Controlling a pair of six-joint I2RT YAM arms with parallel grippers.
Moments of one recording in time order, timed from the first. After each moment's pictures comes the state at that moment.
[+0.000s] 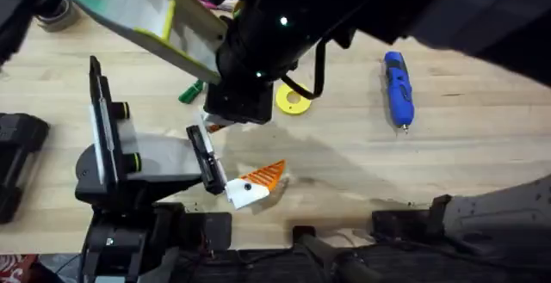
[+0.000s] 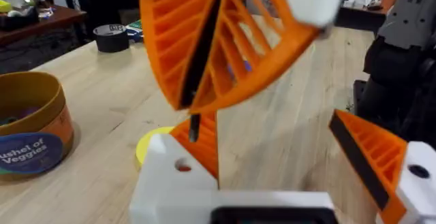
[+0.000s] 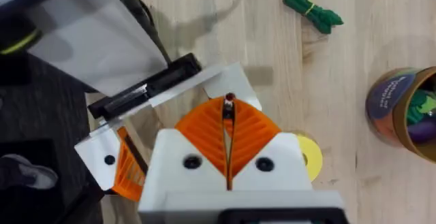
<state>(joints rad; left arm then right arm) -0.02 0.01 0.02 -0.13 1.14 0.08 1.05 1.72 1.82 -1.18 -0.15 -0.40</state>
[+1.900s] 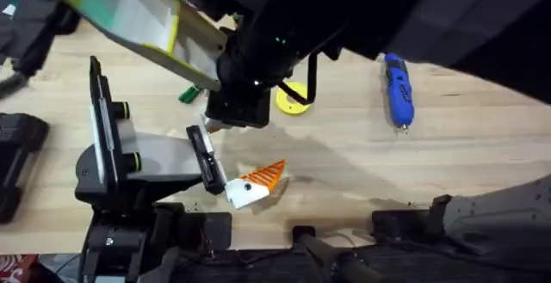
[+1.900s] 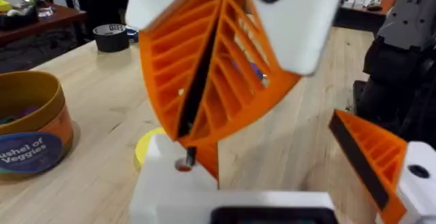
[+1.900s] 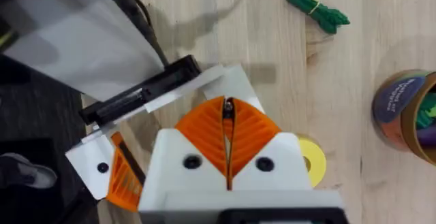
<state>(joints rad) -0.02 0.01 0.02 -0.13 1.14 0.08 1.05 1.71 1.76 -1.13 -0.15 -0.40</state>
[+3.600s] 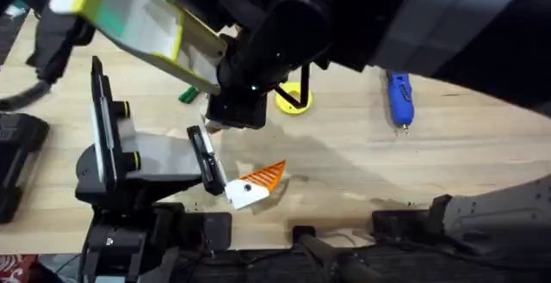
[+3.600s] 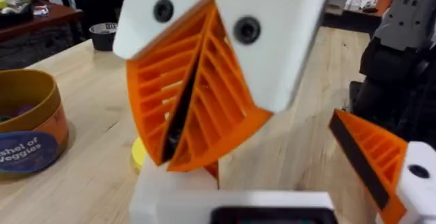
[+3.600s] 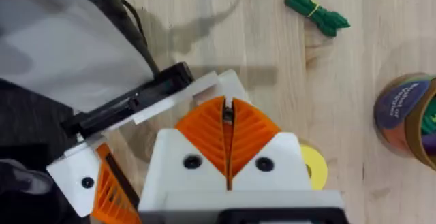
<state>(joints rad) -0.02 0.01 0.02 -0.13 1.15 0.07 1.04 1.71 1.70 -1.05 -0.15 -0.40</state>
